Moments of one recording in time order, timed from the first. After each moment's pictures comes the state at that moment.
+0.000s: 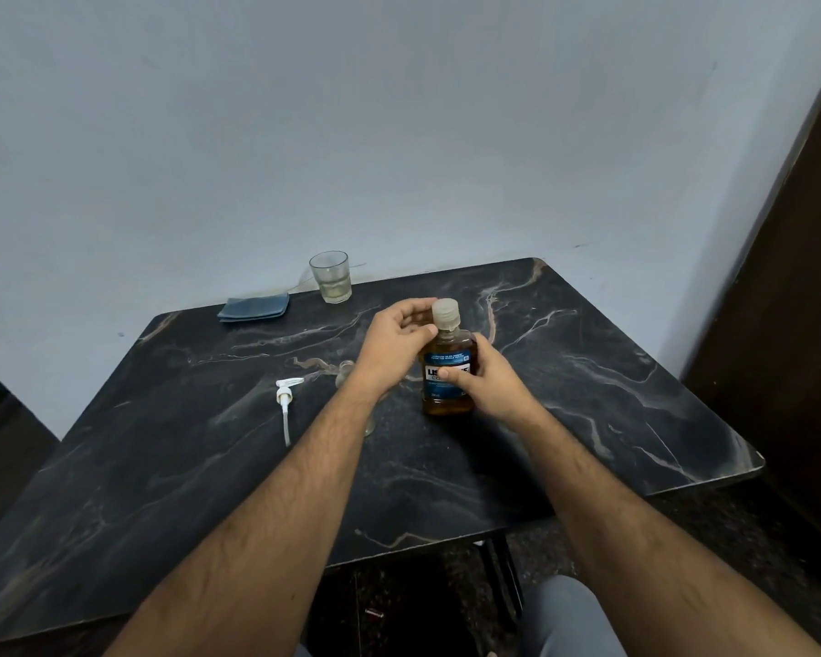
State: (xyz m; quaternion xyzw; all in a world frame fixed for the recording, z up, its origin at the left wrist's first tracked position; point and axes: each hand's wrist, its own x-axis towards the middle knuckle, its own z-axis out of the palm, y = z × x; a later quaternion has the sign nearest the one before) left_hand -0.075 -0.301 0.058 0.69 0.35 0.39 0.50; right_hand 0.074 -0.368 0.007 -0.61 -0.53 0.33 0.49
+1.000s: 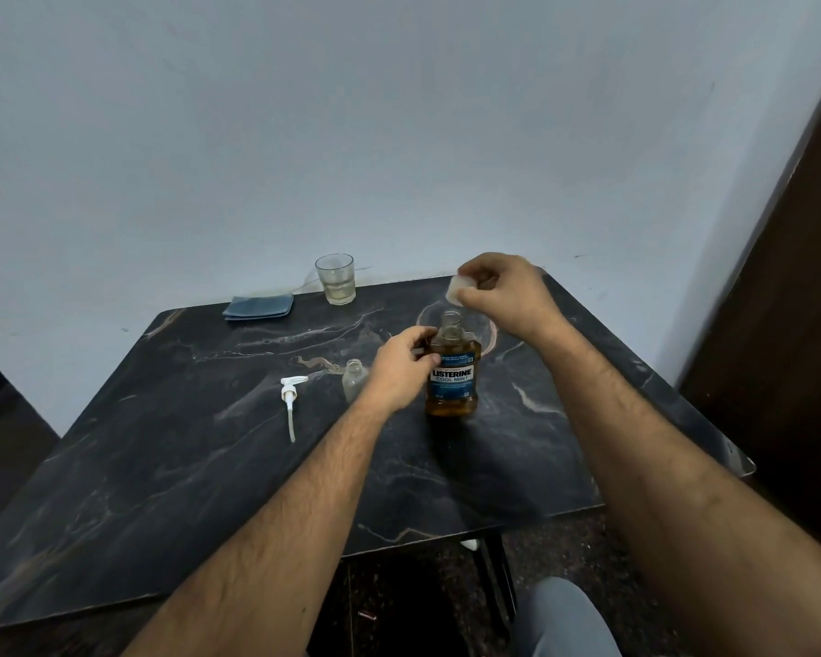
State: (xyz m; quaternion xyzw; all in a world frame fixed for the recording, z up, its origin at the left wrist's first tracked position) left_hand -0.079 -0.318 0.045 0.73 0.44 0.31 0.43; right_hand 0.082 -0.365 0.123 -0.65 -0.59 0.12 0.46
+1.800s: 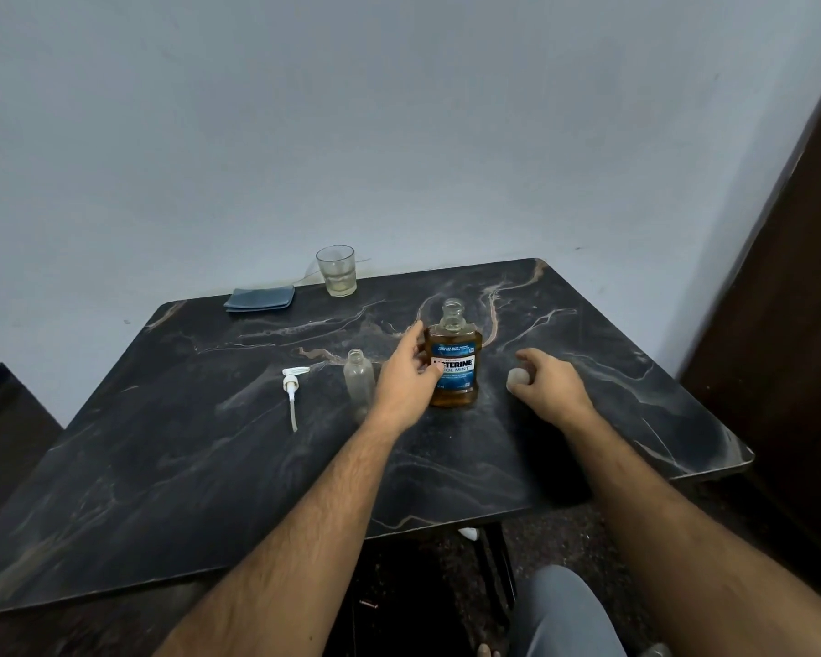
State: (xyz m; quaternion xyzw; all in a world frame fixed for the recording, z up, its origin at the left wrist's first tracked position) left_hand -0.082 -0.341 0.021 0.67 0.43 0.36 0.49; right_hand 0.130 -0.396 -0.011 -0.81 -0.48 0.13 0.30
